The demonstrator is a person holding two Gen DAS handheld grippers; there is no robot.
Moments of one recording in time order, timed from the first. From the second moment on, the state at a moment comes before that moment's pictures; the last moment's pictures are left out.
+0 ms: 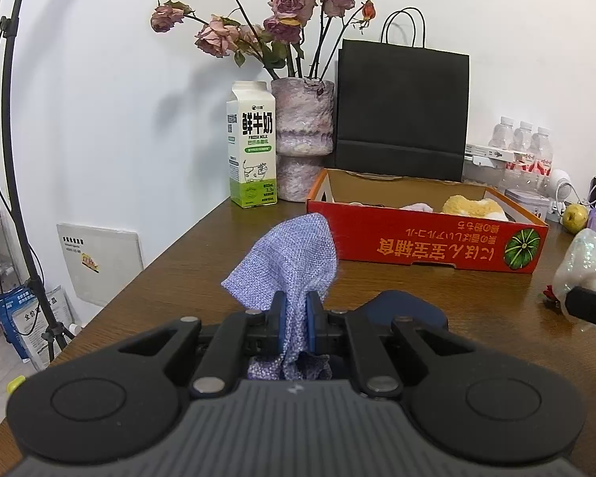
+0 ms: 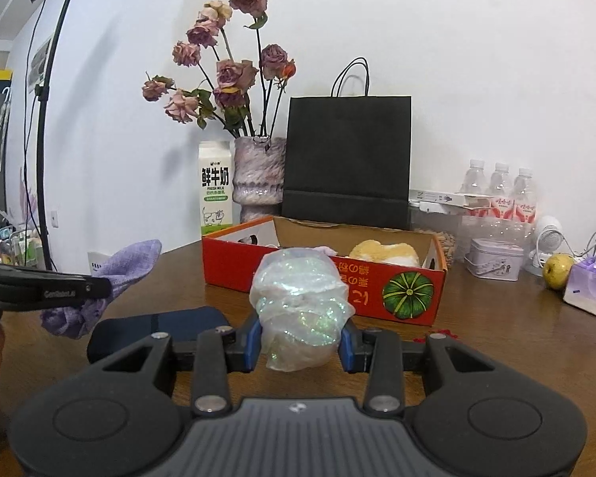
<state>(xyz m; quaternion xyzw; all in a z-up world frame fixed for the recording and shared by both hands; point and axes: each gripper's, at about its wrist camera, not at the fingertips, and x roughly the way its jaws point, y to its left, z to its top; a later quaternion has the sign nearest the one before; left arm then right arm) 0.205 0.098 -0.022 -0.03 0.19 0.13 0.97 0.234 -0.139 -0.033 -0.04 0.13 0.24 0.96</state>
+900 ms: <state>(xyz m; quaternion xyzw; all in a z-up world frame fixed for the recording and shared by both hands) 0.223 0.065 -0.003 -0.02 0.18 0.08 0.98 0.254 -0.114 -0.020 -0.04 0.14 0.22 0.96</state>
